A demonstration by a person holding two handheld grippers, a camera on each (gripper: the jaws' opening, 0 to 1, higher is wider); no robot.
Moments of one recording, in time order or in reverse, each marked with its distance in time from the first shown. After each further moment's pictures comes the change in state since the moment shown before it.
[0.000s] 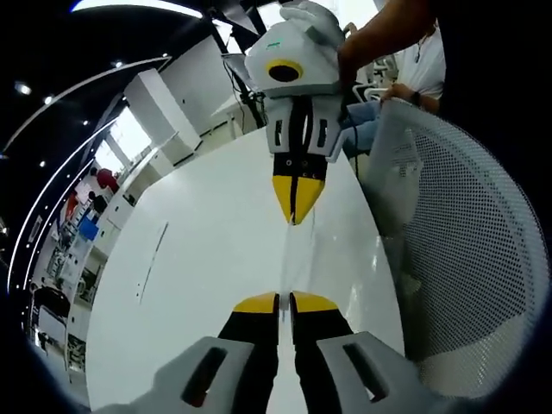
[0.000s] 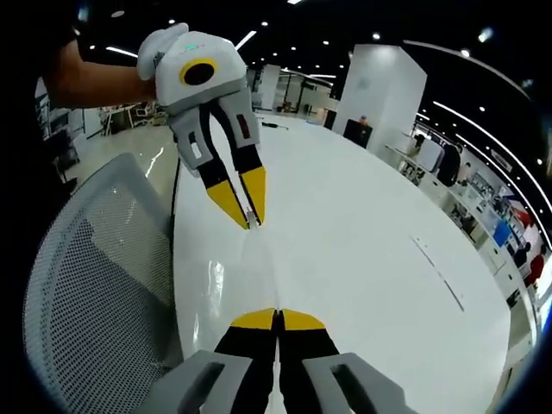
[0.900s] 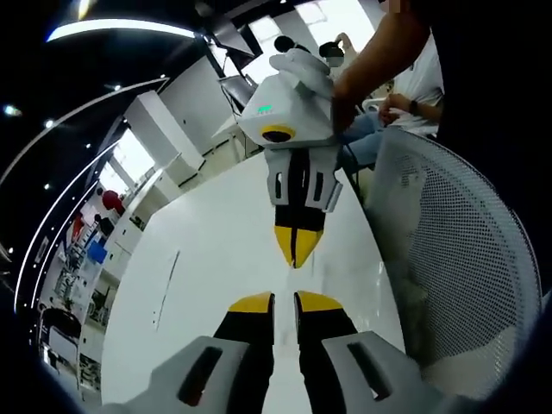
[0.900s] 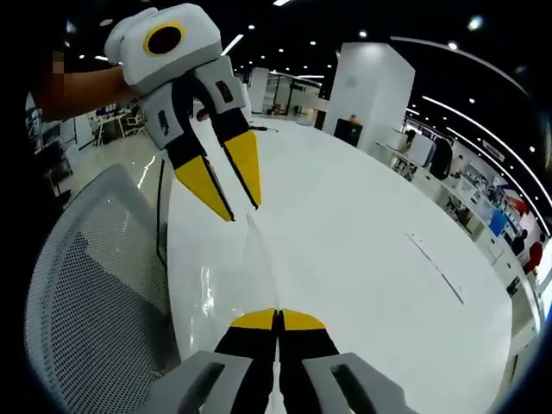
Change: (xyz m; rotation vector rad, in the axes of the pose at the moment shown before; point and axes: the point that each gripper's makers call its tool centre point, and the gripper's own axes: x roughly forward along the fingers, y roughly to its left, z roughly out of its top) left arm -0.007 -0.003 0.040 0.079 -0.049 -0.003; right arm 0.001 -0.008 0.004 0.049 -0.015 -0.023
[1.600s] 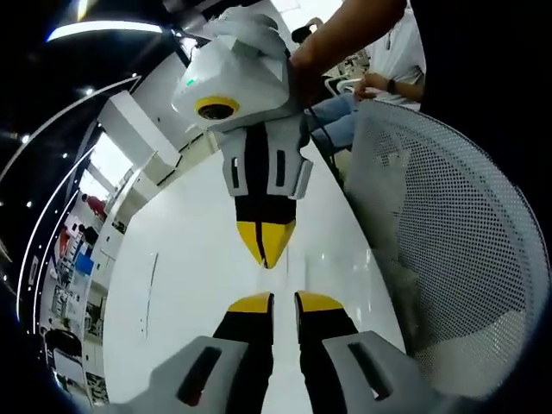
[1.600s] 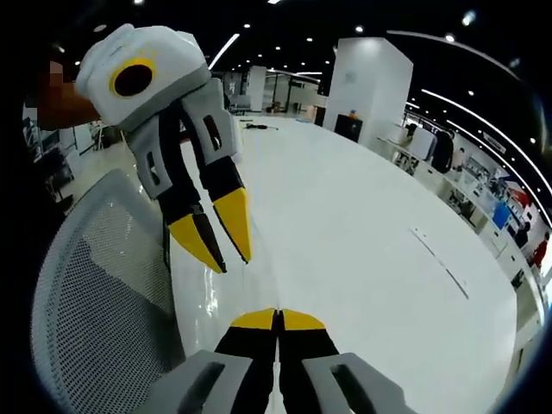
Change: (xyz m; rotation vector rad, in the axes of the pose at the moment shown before) left arm 0.030 -0.024 -0.011 0.089 0.072 -0.091; right arm 0.000 0.002 0.001 0.031 0.011 0.022
